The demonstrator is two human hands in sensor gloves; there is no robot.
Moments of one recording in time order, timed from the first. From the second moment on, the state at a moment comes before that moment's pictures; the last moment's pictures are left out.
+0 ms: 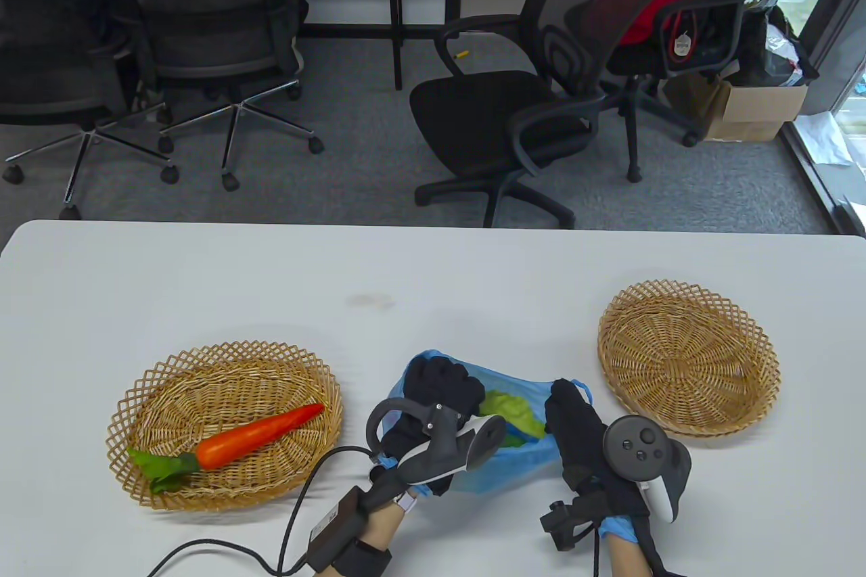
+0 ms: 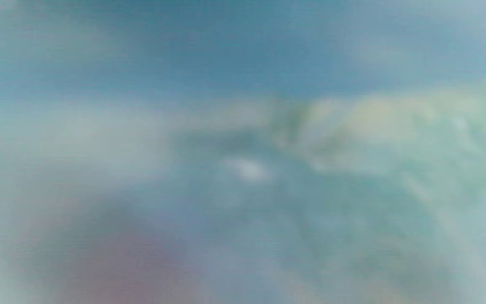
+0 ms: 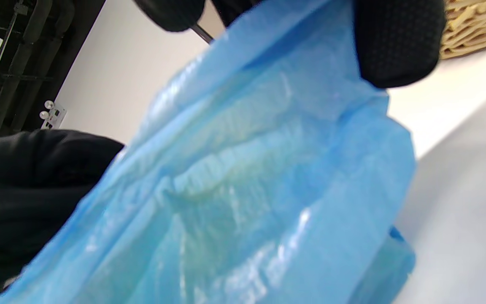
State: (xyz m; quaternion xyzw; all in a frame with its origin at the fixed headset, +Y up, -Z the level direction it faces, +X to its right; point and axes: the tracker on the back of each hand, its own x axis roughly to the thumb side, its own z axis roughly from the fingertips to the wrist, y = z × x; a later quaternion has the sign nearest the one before) left_hand -0.019 -0.683 -0.305 0.13 -0.21 -0.05 0.97; right_hand 0.201 -0.729 -0.284 0.03 -0.06 0.90 0.43
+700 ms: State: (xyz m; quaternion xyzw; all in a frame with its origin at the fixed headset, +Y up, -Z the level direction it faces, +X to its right) left_hand -0.111 -0.596 -0.259 0.25 -0.20 0.28 0.90; right_hand 0.202 -0.730 -0.285 0.03 -0.06 0.90 0.44
